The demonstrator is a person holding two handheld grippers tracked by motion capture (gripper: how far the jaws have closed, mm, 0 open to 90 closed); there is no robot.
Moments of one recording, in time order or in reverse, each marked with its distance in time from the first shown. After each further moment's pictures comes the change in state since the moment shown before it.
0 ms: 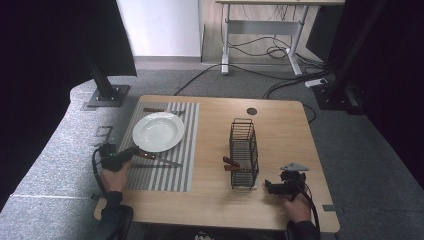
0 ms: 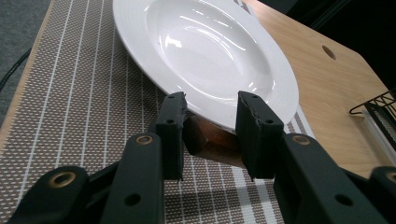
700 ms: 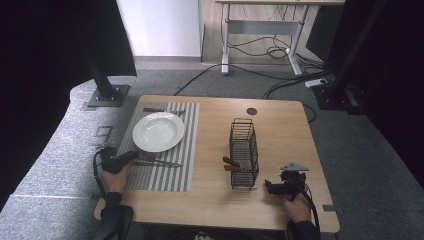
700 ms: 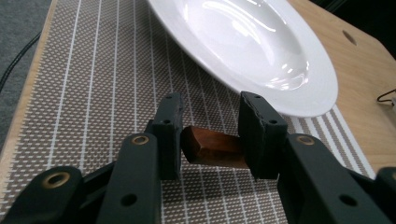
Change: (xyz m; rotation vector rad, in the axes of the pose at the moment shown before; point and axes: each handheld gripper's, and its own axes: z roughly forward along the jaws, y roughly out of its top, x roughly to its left) left arm 0.024 -0.012 0.015 0.046 0.015 0.013; right arm 0.000 0.000 0.000 0.000 0.000 0.000
